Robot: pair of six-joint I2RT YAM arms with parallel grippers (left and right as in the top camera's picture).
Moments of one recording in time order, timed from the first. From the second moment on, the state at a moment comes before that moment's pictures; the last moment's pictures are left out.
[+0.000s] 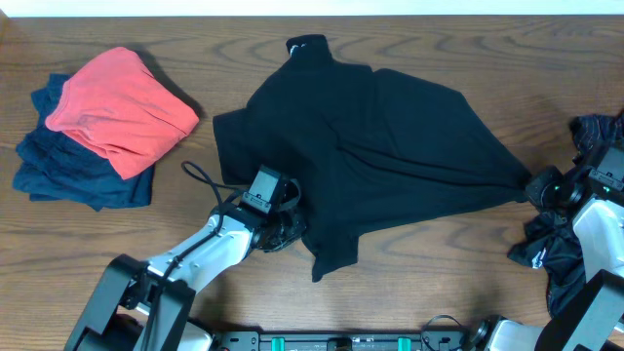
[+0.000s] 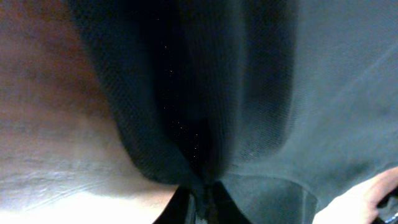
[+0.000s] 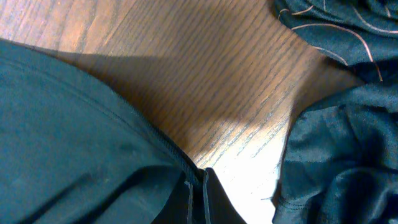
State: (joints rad) left arm -0.48 1.52 0.60 -0.28 0.34 -0.98; right arm -0.50 1.47 0.82 -0.49 -0.13 0.42
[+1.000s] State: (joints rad) left arm -0.19 1.20 0.60 -0.84 0.29 -0.78; right arm -0.50 1.47 0.82 -0.49 -0.12 0.41
